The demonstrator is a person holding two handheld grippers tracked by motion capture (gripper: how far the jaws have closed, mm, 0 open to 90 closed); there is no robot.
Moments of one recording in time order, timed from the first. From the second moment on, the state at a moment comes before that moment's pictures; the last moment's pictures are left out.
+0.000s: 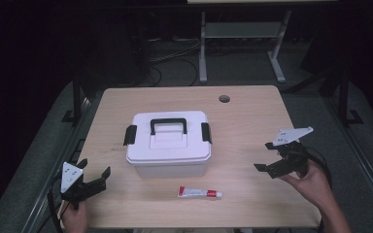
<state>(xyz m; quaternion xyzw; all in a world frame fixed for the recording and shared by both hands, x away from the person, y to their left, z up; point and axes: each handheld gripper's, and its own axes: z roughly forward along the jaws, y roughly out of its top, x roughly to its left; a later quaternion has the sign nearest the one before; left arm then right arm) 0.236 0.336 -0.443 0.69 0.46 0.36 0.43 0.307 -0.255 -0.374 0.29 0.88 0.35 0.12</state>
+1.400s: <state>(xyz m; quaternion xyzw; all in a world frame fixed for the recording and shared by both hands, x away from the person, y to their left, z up) 0.234 0.337 -0.442 0.68 0.46 0.37 0.43 0.375 -0.161 -0.294 0.15 0.96 0.22 0.08</state>
